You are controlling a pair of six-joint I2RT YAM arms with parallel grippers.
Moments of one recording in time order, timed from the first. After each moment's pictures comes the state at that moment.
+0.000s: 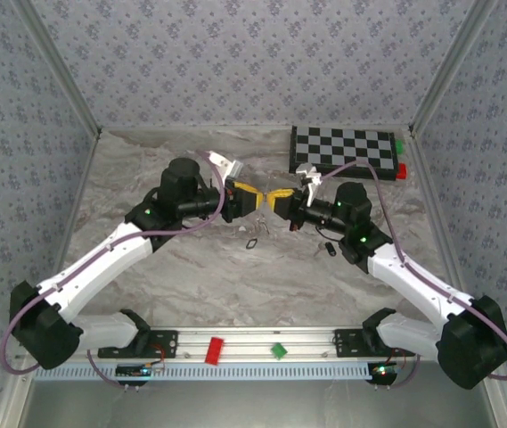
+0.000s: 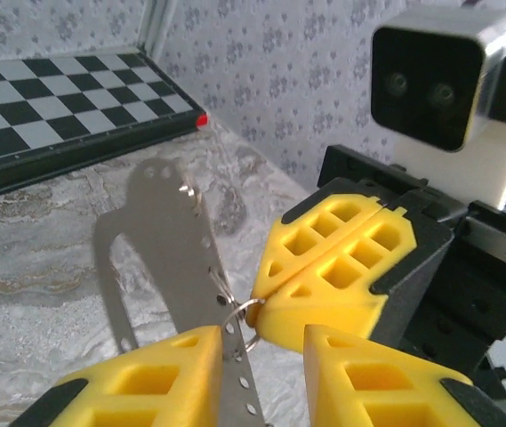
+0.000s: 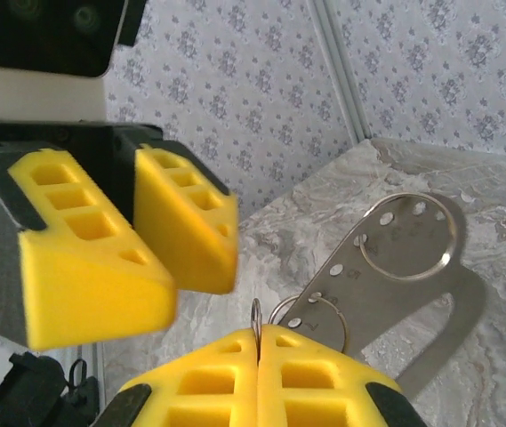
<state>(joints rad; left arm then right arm) -0.69 1.21 1.05 -0.13 0.49 -0.38 0.53 1.10 0.70 0.37 -0.59 0.38</state>
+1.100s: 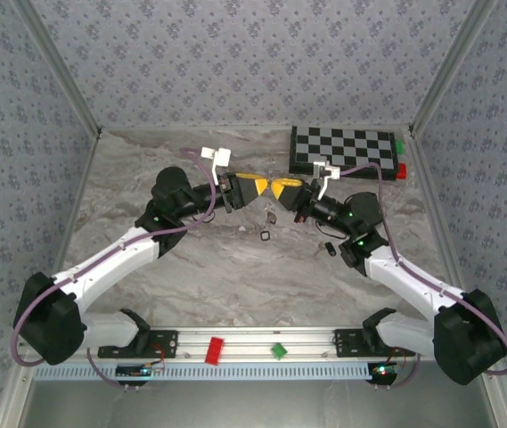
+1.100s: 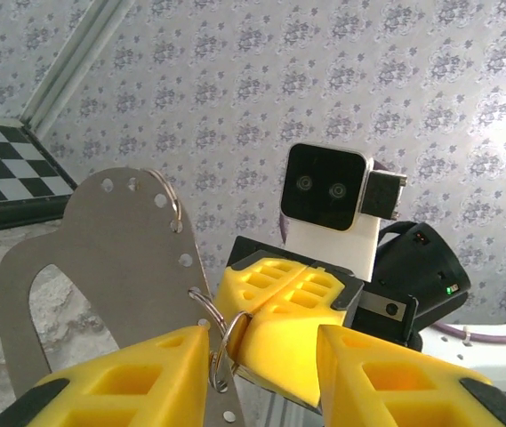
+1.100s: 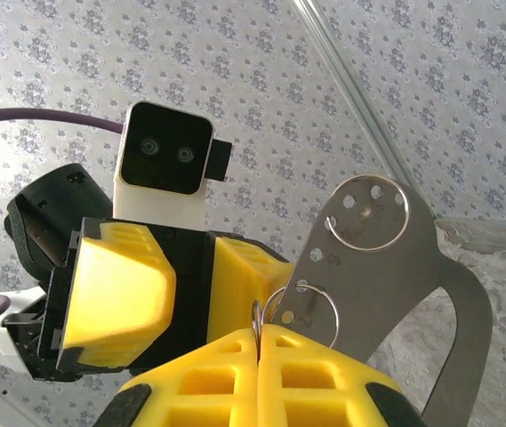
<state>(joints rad) -0.66 1.26 0.90 0.48 0.63 -0.83 0.51 1.13 0.62 0.82 -0.60 0.72</state>
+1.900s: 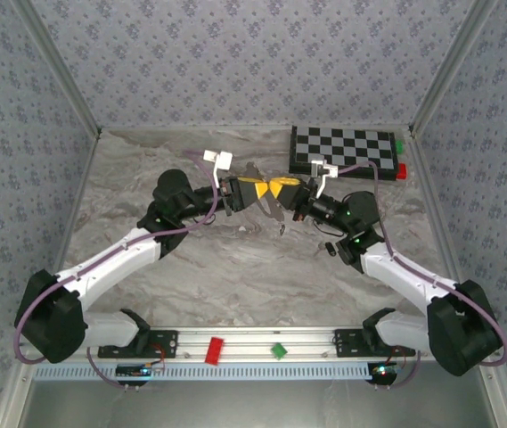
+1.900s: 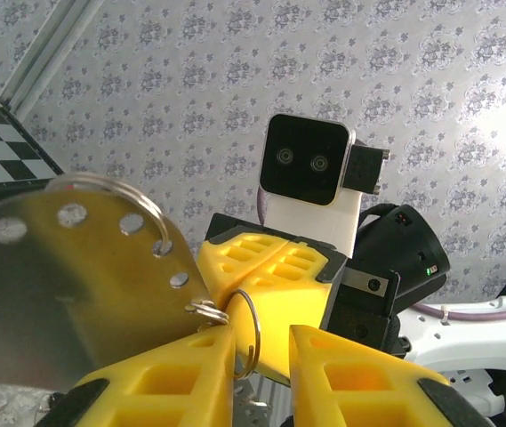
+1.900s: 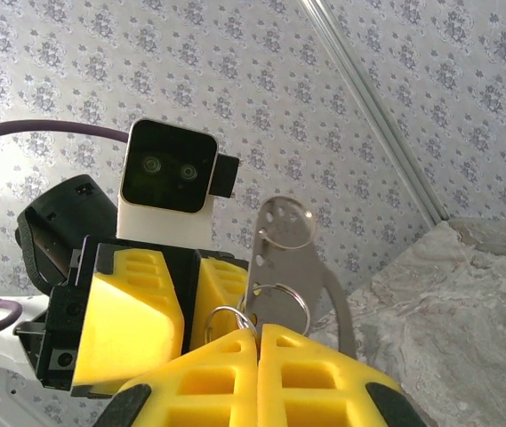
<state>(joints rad) -0.66 1.27 0.88 0.52 0.67 -0.85 0.50 1.19 0.62 0.89 -0.63 0.75</state>
